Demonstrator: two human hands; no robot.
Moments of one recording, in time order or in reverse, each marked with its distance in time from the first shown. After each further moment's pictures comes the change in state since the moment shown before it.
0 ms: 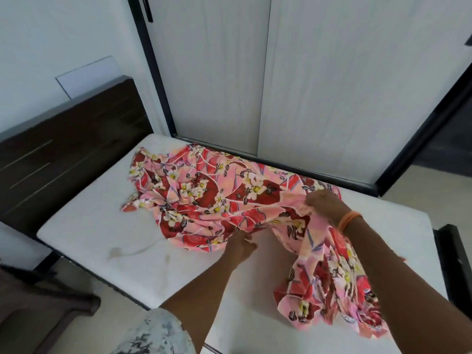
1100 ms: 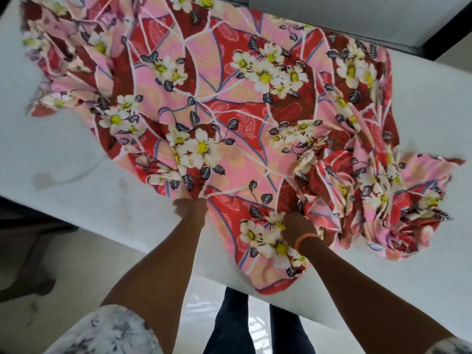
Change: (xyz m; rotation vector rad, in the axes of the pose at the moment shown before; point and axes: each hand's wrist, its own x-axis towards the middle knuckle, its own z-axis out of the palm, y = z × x) left_hand 0.222 -0.222 -0.039 0.069 0.524 -0.593; right_hand 0.060 0.356 0.214 -1.023 -0.458 0.267
